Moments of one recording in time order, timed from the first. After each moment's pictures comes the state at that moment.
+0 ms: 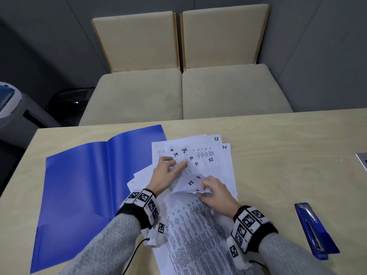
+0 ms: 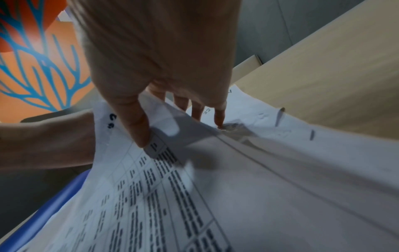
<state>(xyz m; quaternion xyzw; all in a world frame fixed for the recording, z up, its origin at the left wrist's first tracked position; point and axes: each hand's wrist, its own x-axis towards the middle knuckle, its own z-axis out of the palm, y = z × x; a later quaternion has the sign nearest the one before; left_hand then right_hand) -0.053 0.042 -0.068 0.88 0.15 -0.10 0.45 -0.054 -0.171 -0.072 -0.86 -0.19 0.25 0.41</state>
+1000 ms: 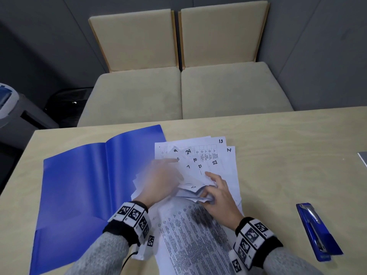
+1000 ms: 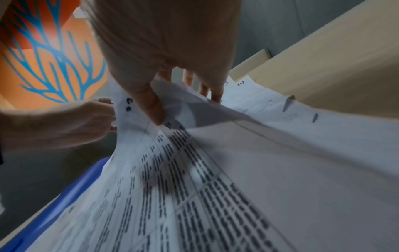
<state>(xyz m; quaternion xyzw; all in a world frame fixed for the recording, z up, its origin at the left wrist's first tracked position) -0.074 0.050 -0.056 0.95 0.01 -0.03 0.30 -0.071 -0.176 -0.075 -0.87 -0.20 0.17 0.41</state>
